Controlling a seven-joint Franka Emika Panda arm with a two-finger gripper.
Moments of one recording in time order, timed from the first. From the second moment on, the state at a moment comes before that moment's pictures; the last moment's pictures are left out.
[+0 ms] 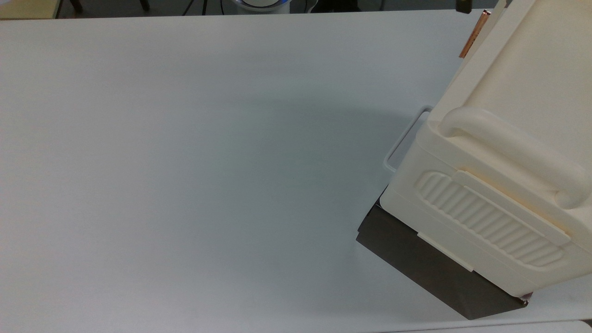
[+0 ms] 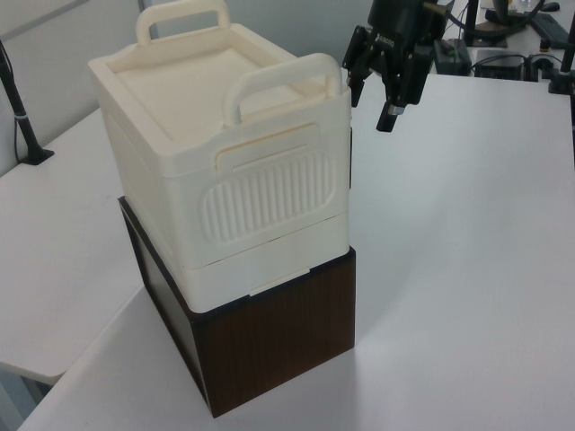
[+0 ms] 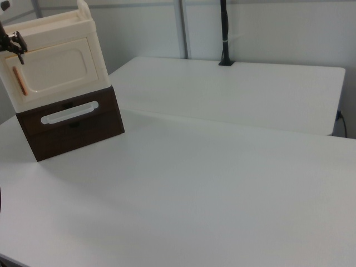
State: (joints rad) arm 0.56 0.14 0.02 -1.38 0.10 1.87 -0.28
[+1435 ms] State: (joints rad) arm 0.59 0.16 0.10 -1.33 0.10 1.91 -0.26
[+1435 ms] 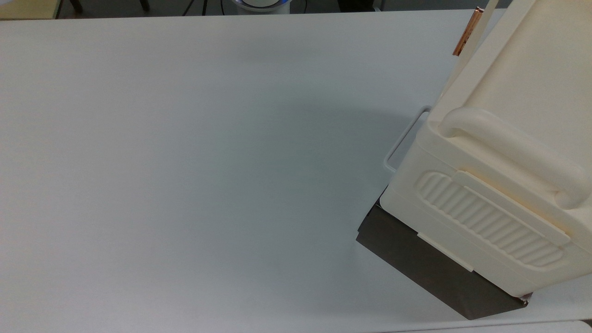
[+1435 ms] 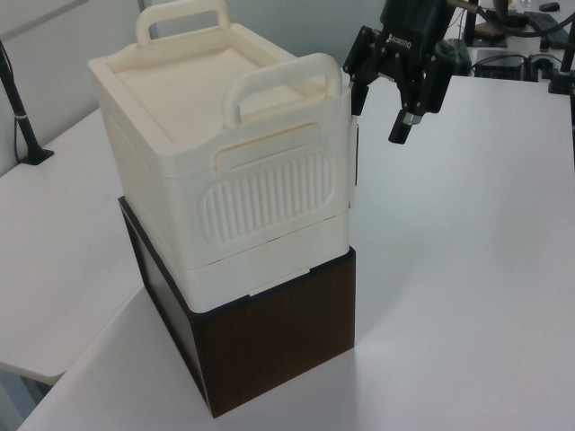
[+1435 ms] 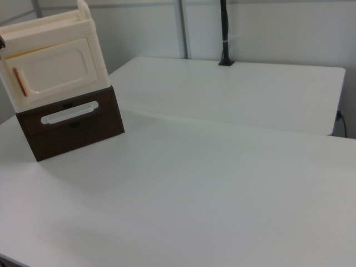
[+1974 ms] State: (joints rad) arm 0.57 0.17 0.09 -1.34 0.10 1.89 -0.26
